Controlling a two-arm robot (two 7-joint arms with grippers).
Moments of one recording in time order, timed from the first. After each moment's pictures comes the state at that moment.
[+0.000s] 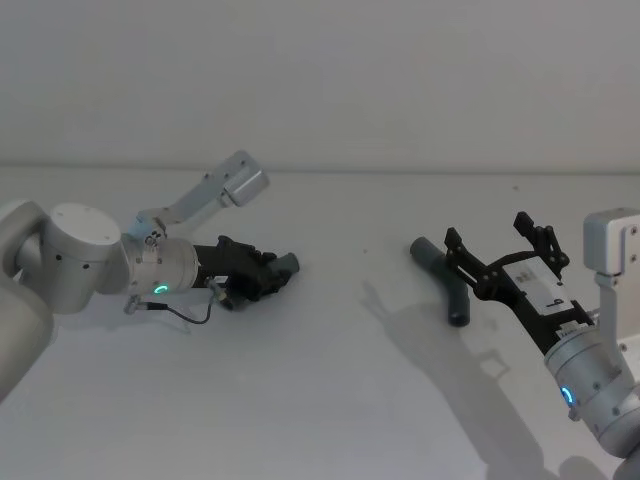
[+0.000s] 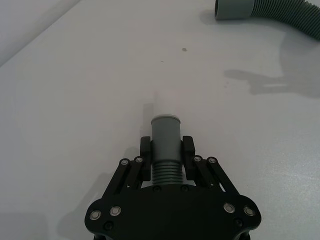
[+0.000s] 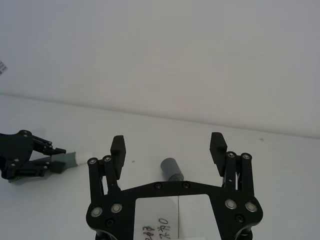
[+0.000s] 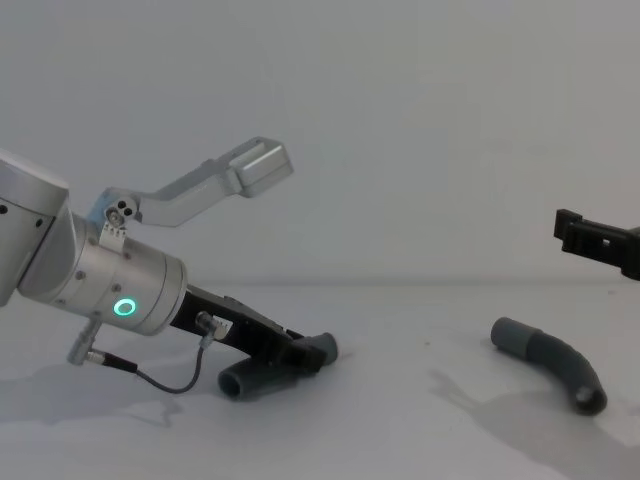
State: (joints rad) left arm -0.75 0.31 0.68 -1.05 -0.25 0.37 -0.67; right arm -0.01 0.34 -0.23 -1.77 0.29 0.03 0.07
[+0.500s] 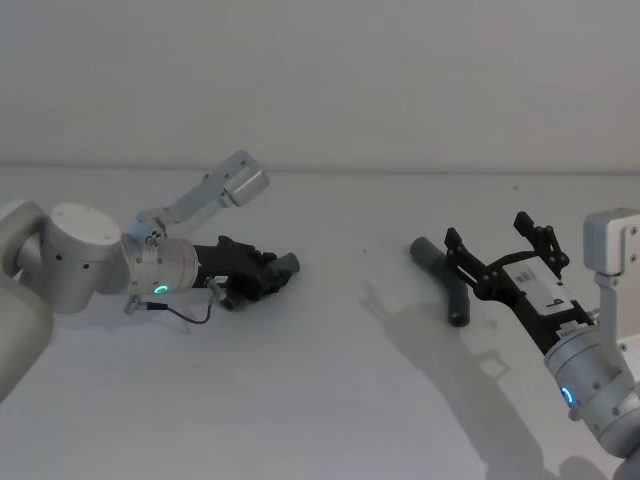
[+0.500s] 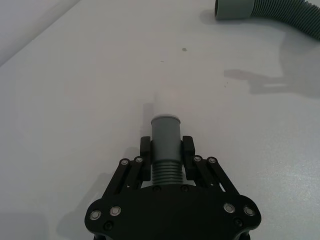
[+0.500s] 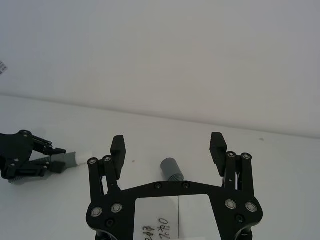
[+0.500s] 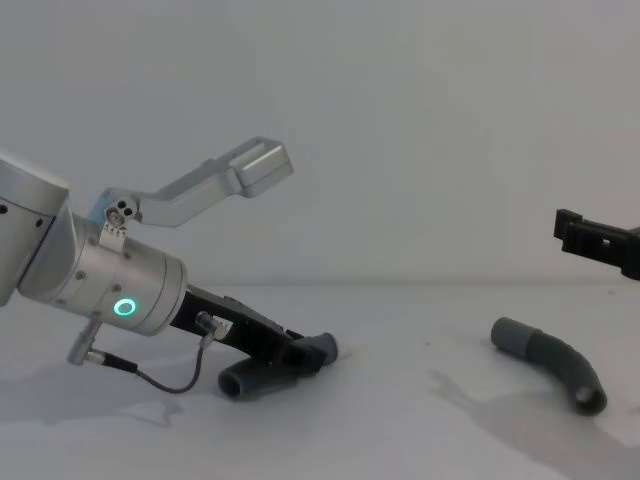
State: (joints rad) left arm -0.75 0.31 0.68 -1.05 -0.25 0.37 -0.67; right arm -0.01 0.34 -0.23 -1.77 0.29 0.03 0.07
